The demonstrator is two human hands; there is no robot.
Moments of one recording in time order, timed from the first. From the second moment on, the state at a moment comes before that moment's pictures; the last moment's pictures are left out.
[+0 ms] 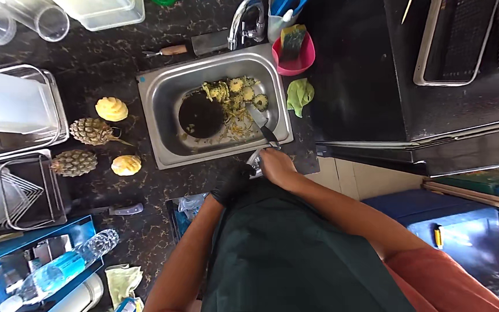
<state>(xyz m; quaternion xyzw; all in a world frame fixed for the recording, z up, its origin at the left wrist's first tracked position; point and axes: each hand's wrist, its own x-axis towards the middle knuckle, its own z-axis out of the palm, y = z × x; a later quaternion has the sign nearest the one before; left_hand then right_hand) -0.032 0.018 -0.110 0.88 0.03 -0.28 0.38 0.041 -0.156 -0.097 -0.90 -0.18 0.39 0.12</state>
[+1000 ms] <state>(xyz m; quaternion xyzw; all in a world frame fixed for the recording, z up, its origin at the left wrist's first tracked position) 0.002 0.225 -0.092 0.94 0.19 0.02 0.28 0.021 -0.145 -0.113 -0.88 -0.15 0.35 0.30</state>
